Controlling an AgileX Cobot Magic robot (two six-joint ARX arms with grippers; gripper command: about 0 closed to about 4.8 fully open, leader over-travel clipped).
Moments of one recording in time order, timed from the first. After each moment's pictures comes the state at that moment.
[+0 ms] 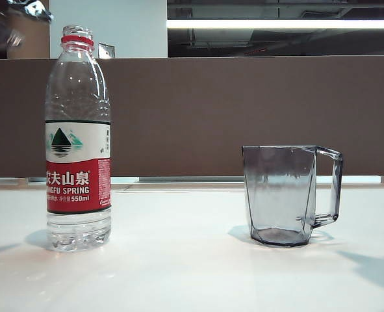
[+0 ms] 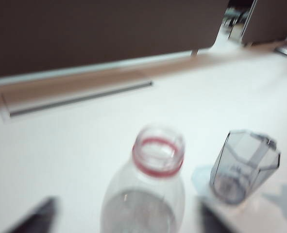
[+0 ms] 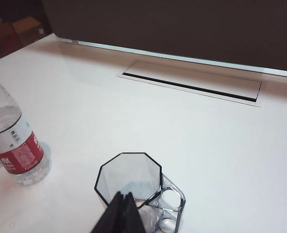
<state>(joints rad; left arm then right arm) -0.35 0.54 0.44 -0.06 0.31 -0.06 0.72 0.33 0.52 -0.40 0.23 0.10</state>
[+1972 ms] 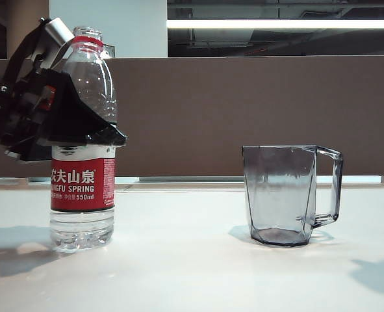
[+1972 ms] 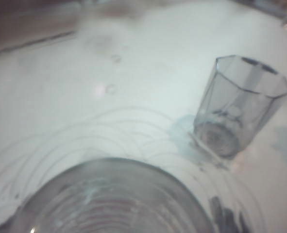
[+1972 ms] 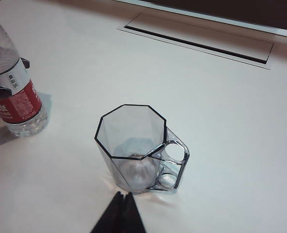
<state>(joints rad) -0.35 1.26 0.33 0.61 0.58 0.07 0.79 0.33 0.52 -0.55 0.26 0.10</state>
